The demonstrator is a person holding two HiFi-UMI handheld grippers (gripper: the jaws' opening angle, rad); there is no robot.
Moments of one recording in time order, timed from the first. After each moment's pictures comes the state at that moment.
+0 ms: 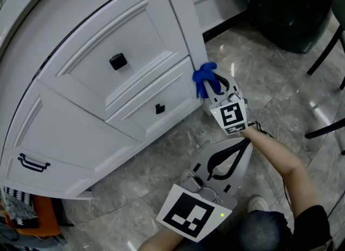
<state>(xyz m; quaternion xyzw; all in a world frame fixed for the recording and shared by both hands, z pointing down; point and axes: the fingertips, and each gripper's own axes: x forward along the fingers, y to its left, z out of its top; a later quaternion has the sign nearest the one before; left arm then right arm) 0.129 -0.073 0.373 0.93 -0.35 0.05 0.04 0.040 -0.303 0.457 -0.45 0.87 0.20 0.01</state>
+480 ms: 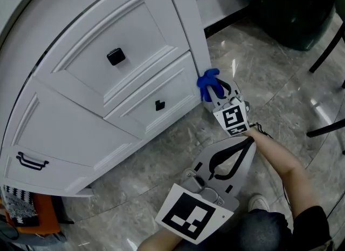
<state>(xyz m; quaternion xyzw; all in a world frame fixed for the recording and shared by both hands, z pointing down) 0.130 -0.073 0.377 0.94 -0.35 0.06 0.05 0.039 -0.304 0.511 -0.44 0.88 0.18 -0.03</state>
